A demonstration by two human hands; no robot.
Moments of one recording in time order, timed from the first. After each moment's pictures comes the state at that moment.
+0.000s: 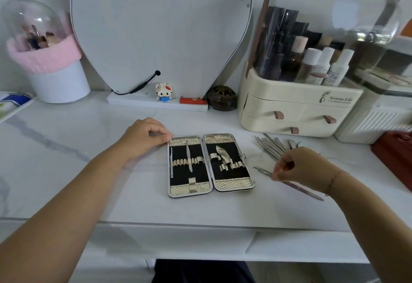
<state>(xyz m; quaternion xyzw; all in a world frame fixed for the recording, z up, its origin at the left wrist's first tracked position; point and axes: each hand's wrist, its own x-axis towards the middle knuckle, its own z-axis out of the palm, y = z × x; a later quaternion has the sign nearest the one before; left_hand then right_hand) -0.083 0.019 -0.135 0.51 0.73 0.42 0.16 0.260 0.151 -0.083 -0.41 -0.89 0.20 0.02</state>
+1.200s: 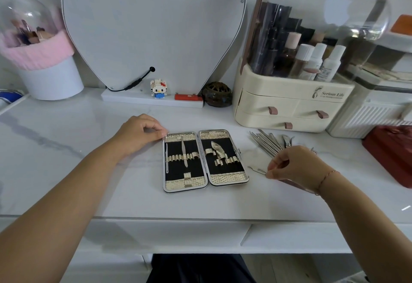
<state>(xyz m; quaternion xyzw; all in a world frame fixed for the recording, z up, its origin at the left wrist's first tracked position) -0.085 0.021 -0.137 0.51 0.73 0.43 0.16 0.263 0.141 -0.089 -0.45 -0.84 0.29 0.09</state>
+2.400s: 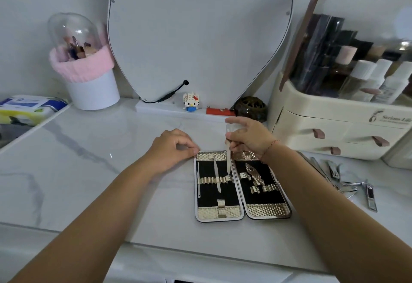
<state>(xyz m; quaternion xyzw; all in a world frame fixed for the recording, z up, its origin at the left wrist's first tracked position) -0.093 0.025 -0.145 0.52 0.73 0.42 0.14 0.081 0.173 -0.092 -0.30 -0.72 0.60 0.18</state>
